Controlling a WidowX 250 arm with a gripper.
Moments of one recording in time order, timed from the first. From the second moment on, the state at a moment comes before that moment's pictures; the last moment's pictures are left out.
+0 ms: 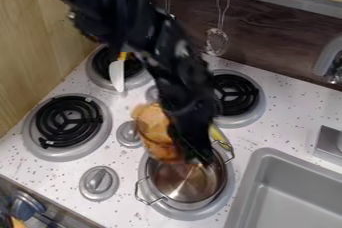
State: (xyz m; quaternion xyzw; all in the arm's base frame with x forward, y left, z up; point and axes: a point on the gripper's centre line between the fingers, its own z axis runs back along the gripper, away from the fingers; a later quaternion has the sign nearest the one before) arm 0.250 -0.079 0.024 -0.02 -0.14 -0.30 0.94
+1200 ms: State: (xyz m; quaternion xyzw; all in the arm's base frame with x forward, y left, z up) arm 0.228 -0.114 0.011 -0.04 -0.18 -0.32 0.93
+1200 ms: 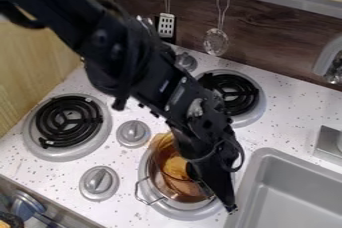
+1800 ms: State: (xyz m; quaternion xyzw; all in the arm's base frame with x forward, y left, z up) arm 0.229 -0.103 0.010 -0.02 -0.17 -0.30 0.94
